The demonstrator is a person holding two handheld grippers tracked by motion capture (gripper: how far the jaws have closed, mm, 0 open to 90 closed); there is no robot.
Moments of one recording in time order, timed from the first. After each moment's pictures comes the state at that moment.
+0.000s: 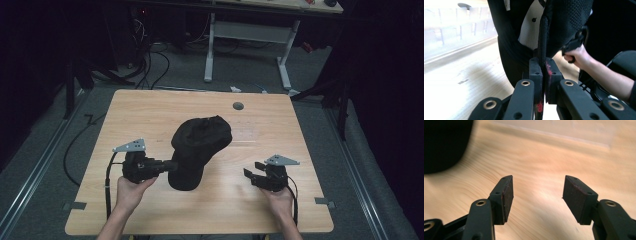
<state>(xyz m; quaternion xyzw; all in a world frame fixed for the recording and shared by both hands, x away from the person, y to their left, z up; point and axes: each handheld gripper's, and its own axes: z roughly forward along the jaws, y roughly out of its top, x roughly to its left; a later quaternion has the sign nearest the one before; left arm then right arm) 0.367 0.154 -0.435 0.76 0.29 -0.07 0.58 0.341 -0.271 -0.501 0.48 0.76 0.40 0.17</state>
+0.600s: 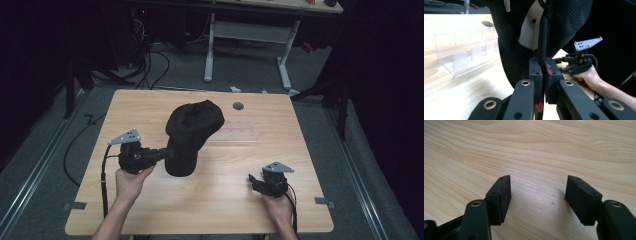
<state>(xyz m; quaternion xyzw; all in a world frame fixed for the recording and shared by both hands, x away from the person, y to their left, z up) 0.382 0.160 -0.420 0.74 0.32 -0.01 0.59 0.336 -0.274 -0.531 0.52 0.76 0.32 0.23</state>
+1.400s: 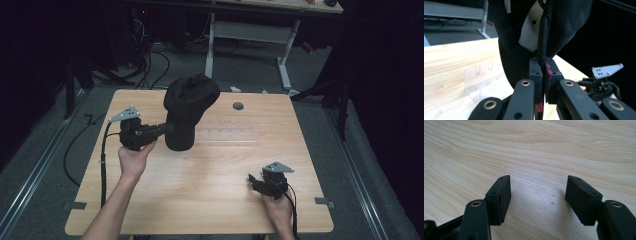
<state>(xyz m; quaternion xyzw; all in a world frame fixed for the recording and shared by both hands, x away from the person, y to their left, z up) 0.424 0.155 -0.389 0.72 0.34 0.05 0.61 0.336 -0.275 -0.531 0.52 0.76 0.32 0.23</state>
